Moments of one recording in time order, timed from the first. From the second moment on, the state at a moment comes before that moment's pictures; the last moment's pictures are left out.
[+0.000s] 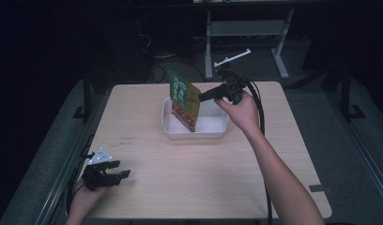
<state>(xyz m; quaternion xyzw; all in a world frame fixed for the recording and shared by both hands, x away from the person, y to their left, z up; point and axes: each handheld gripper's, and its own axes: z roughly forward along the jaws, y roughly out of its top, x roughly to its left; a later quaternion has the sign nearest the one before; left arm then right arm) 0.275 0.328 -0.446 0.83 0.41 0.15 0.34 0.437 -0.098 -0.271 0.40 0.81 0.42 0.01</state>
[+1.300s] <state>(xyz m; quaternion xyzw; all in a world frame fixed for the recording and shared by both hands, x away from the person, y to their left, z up) 0.274 0.324 -0.445 0.84 0.40 0.15 0.34 0.368 -0.168 -0.337 0.42 0.81 0.41 -0.01</state>
